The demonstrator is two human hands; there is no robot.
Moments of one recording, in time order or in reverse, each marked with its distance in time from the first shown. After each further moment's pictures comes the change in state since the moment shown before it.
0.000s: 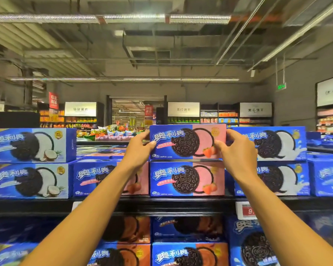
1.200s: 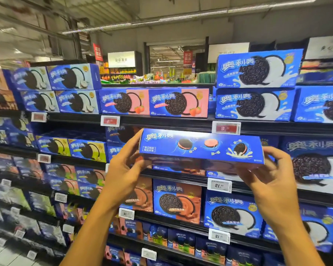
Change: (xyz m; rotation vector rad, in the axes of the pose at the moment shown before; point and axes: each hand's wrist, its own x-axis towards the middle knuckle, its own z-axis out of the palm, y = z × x) left_hand -0.316 0.029 0.070 -0.019 0.104 0.107; right_hand -0.209 0.121 -0.181 0.966 -0.352 0.174
